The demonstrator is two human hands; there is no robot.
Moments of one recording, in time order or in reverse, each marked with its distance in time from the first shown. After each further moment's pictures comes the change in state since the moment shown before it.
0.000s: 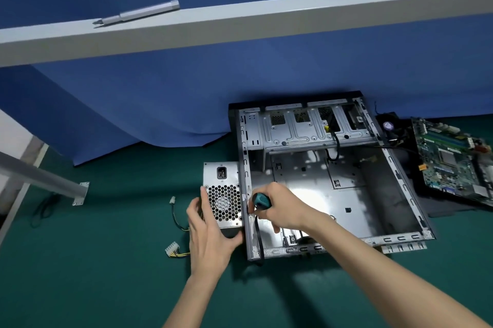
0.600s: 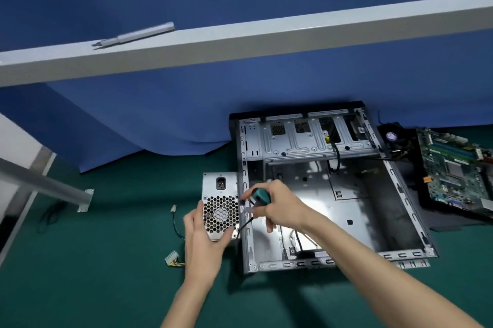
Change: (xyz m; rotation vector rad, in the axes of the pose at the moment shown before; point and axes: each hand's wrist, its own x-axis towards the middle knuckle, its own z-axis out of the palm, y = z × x) left_hand 0.005 0.012 -0.016 -0.233 0.026 -0.114; right_hand 0.003 -0.016 -0.021 0.301 0.009 0.092
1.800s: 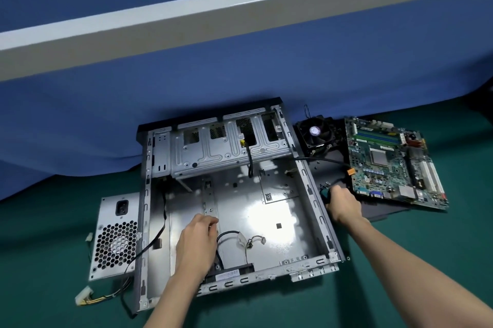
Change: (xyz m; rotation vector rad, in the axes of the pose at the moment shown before) left_hand 0.001 0.098 0.148 0.394 -0.203 0.140; right_hand -0.060 0.218 -0.231 -0.708 0.536 0.580
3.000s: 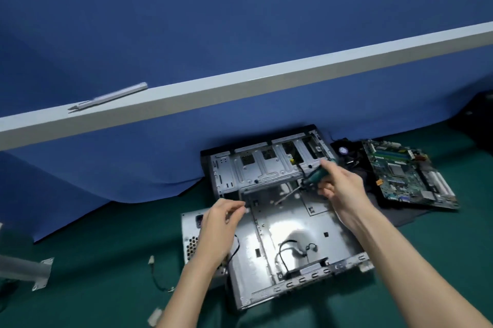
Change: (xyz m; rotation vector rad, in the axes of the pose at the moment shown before) left_hand 0.020 -0.064 -0.137 -0.478 -0.064 0.316; right_hand -0.149 -0.184 -0.077 1.628 0.106 0.006
